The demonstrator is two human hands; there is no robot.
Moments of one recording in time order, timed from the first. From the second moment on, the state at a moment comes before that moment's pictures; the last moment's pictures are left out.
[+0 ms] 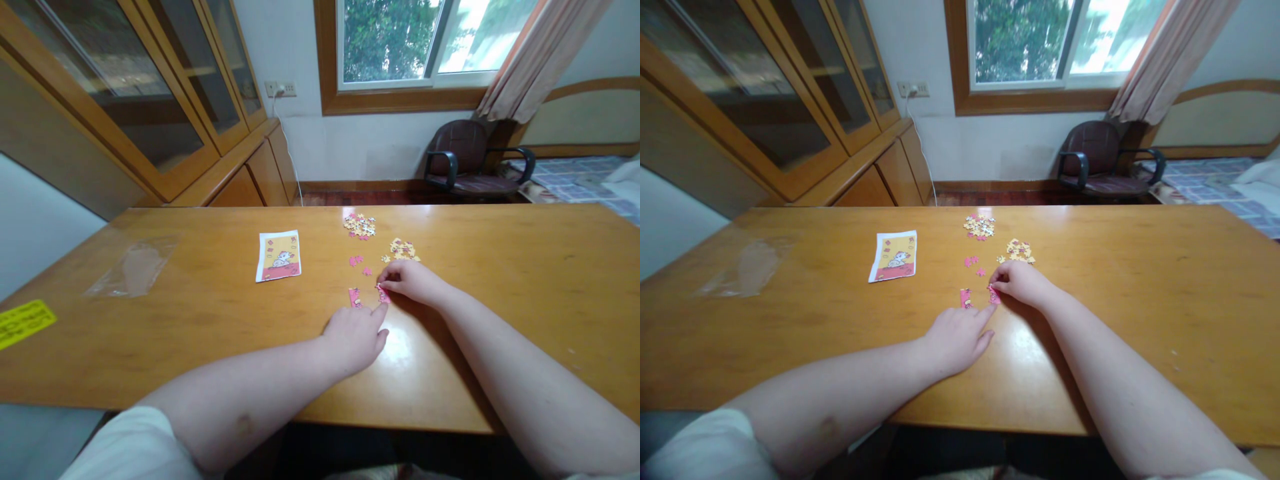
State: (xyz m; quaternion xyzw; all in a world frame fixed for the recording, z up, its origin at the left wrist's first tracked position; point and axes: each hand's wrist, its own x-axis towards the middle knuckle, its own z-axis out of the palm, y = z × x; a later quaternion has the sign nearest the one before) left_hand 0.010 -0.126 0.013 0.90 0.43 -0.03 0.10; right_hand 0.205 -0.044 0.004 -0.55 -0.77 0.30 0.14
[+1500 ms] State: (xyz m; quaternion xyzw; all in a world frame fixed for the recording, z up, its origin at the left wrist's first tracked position) left_hand 0.011 -0.129 0.020 0.90 0.42 -0.05 0.12; right_hand 0.200 -0.048 0.012 -0.59 -0.79 0.09 0.14
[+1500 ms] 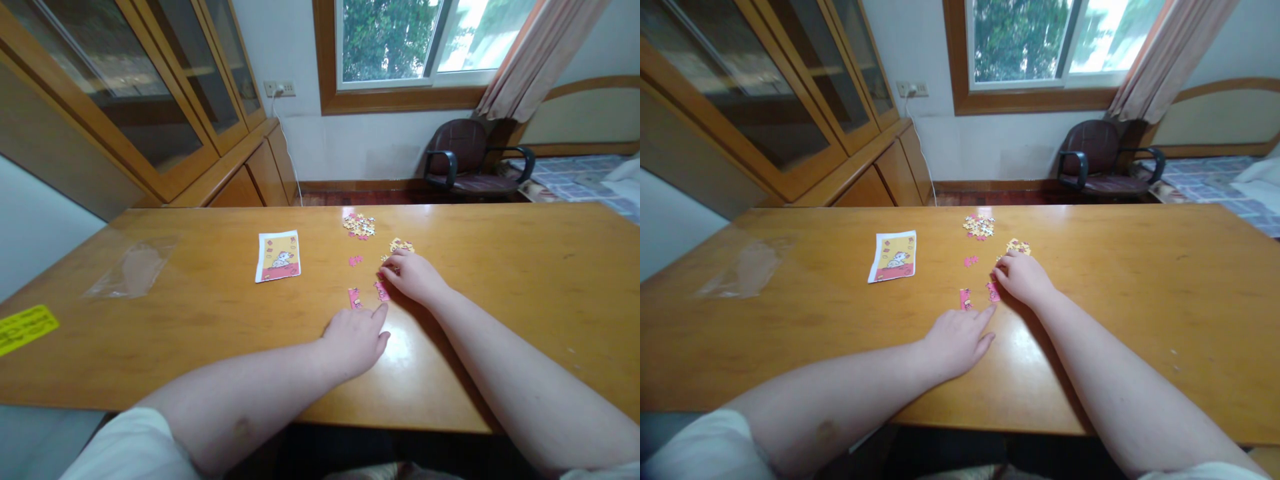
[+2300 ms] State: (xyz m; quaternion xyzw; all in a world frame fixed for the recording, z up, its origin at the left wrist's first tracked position) left_hand 0.011 -0.137 0.017 0.92 0.38 -0.03 0.11; right_hand 0.208 -0.043 0.009 -0.58 -0.80 0.14 0.11
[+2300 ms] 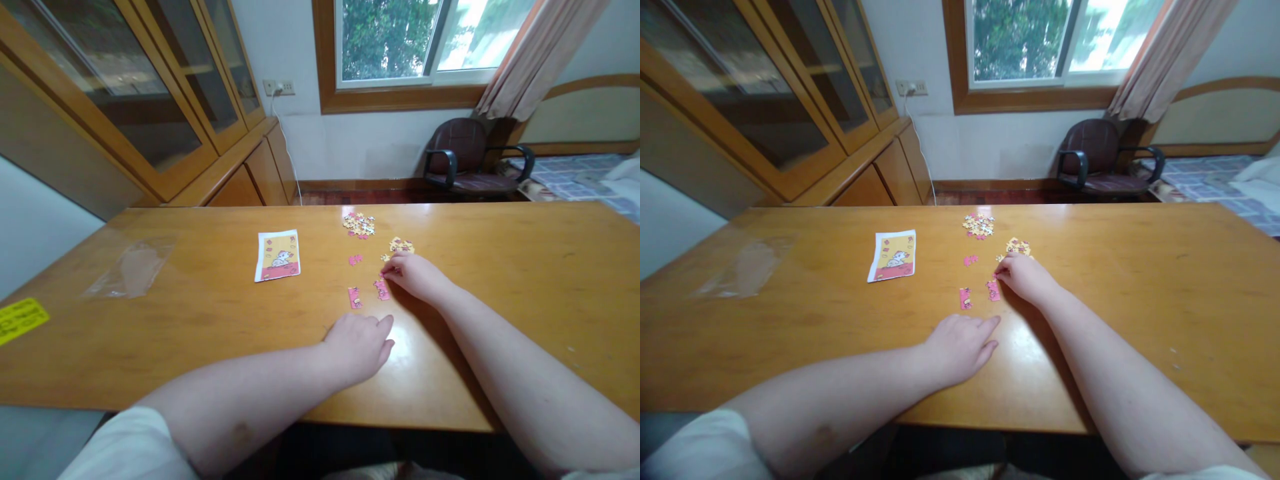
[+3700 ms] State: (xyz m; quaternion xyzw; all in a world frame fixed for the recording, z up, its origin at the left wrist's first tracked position) left_hand 0.012 -0.137 0.018 0.91 0.40 -0.05 0.11; right_hand 0.197 -0.063 0.030 -0.44 -0.85 0.26 0.14
